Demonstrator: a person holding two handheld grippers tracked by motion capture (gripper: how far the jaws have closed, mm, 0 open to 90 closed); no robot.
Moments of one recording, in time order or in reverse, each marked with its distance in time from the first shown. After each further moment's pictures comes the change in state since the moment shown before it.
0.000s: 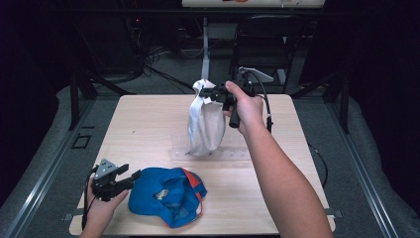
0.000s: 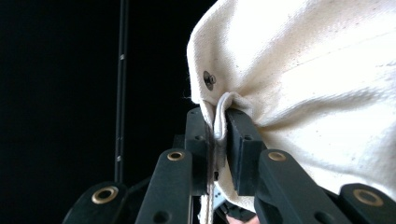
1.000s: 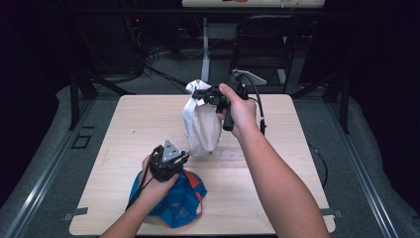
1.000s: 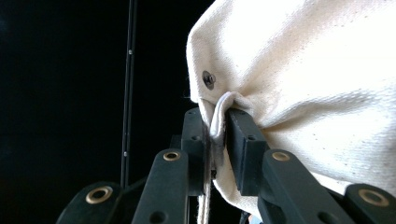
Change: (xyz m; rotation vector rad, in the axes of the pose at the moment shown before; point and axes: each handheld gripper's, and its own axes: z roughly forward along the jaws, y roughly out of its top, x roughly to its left) left arm -0.110 0.079 0.074 0.042 -0.093 0.286; right arm -0.001 -0.007 0.013 0.012 0.039 -0.006
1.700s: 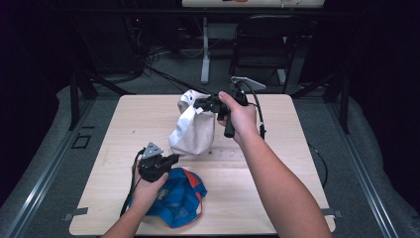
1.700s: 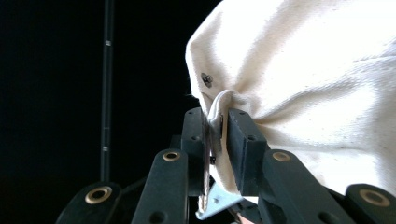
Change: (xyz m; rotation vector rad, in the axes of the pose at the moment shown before) left arm 0.033 -0.039 0.004 -0.056 -0.090 -0.274; right arm -0.015 -0.006 0.002 0.033 -0.079 -0.012
